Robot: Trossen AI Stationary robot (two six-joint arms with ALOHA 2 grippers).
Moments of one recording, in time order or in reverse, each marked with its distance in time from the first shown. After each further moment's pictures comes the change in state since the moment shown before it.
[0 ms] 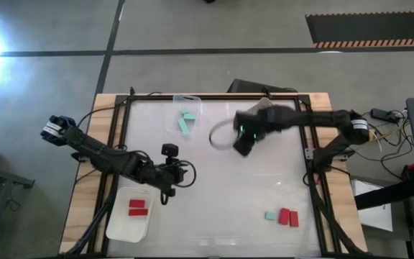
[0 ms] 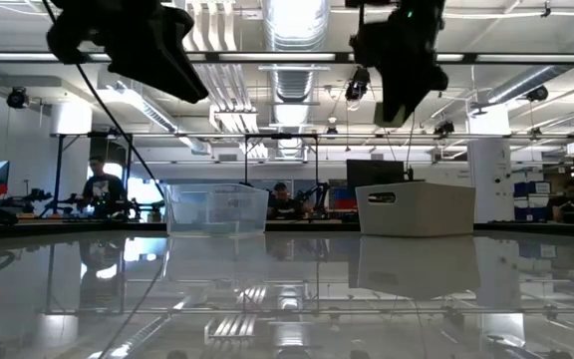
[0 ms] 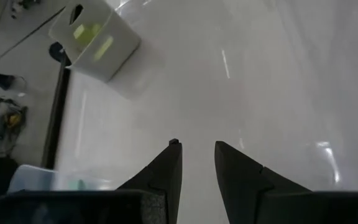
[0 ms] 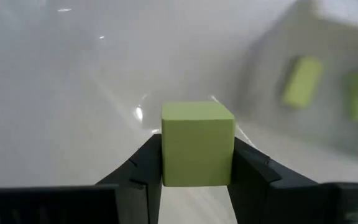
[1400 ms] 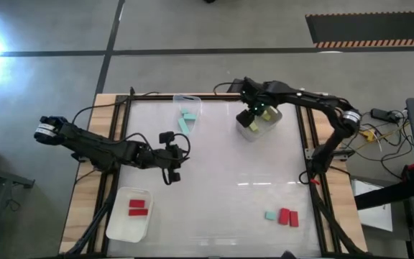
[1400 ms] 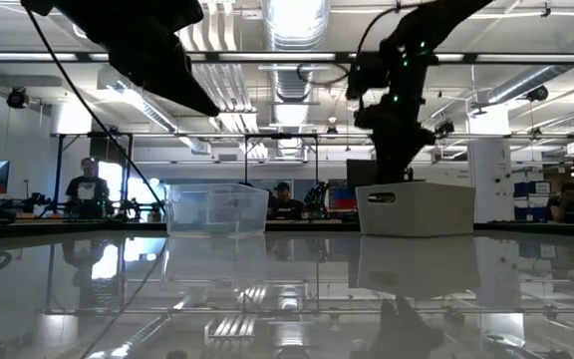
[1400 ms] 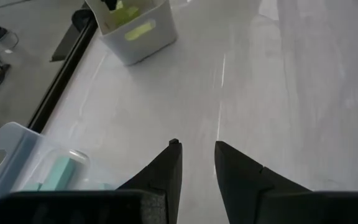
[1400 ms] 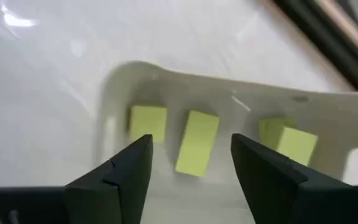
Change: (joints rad) left arm 0.198 -0.107 -0.151 0.212 0.115 -0.112; right arm -0.474 0.121 -0.098 0.217 -0.079 -0.341
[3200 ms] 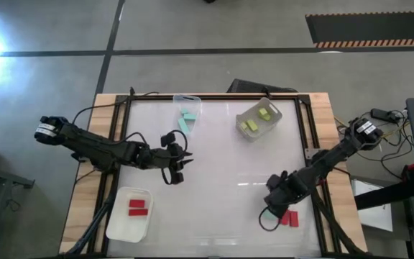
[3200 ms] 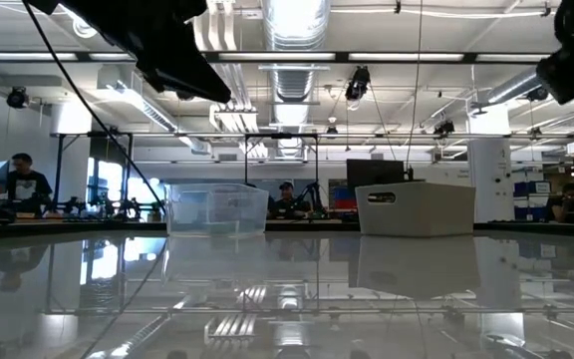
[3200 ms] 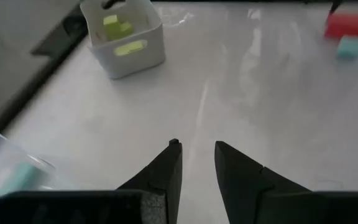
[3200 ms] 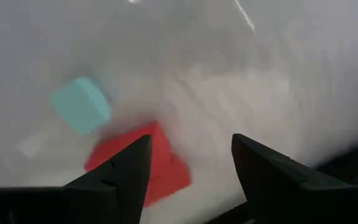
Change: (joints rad) left arm -0.007 0.004 0.002 0.099 0.042 -0.141; right arm 1.204 -0.204 -0.358 -0.141 -0.204 1.065
